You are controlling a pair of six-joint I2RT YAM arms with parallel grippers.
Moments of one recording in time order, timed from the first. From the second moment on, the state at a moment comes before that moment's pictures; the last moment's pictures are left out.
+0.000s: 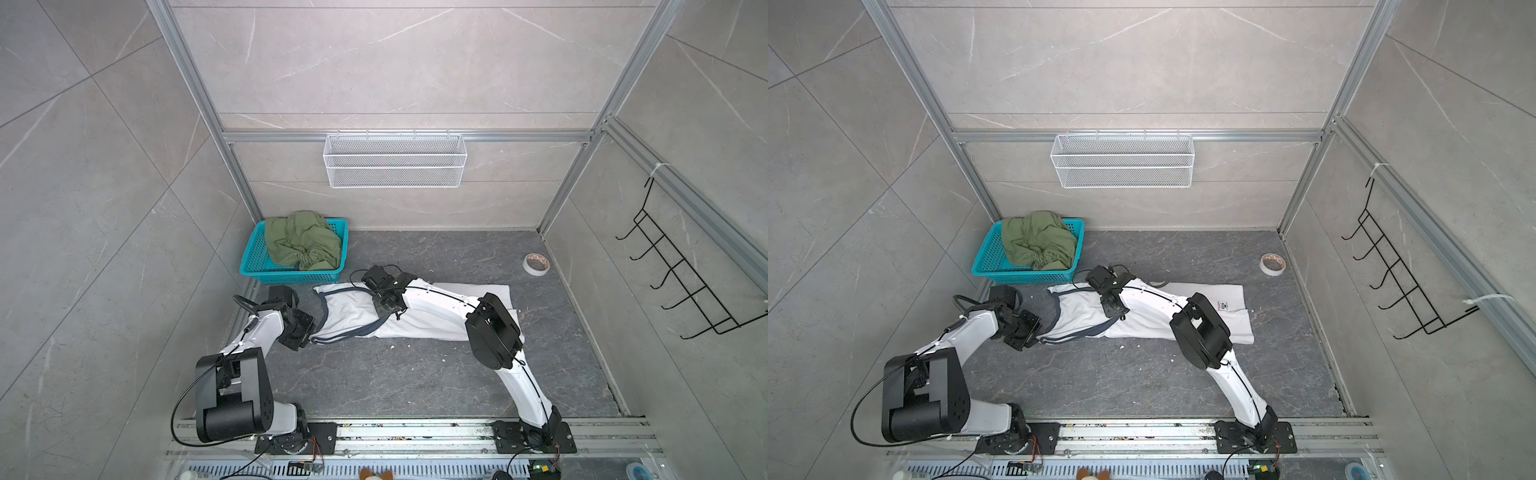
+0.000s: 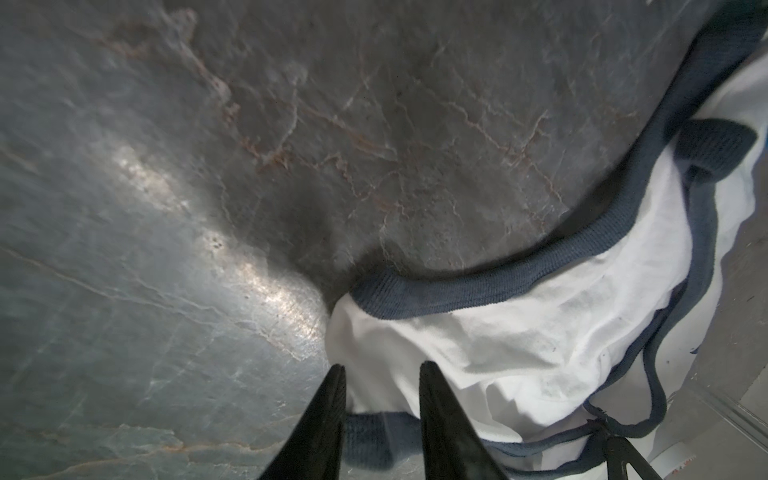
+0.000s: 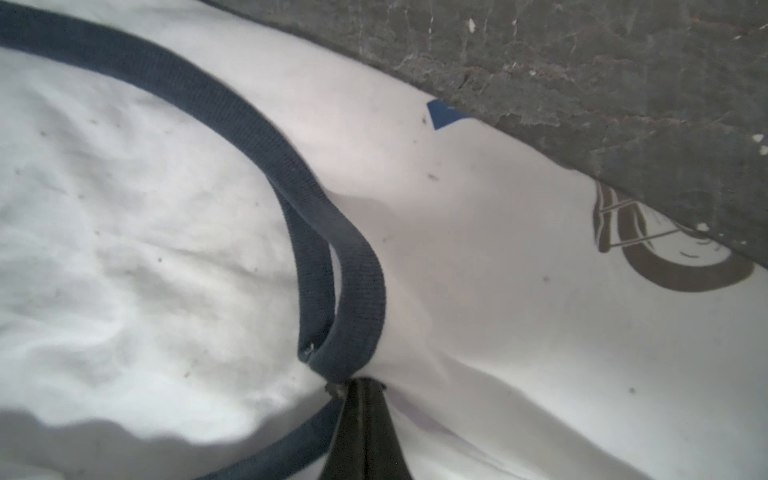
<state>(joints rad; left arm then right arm) 0.14 1.41 0.77 -0.67 0.23 -0.93 0.86 2.31 1.92 -0.81 0.28 0.42</state>
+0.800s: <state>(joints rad) -0.48 1.33 0.91 -0.75 -0.09 -0.95 0.82 2.21 1.84 -0.83 0.21 0.41</state>
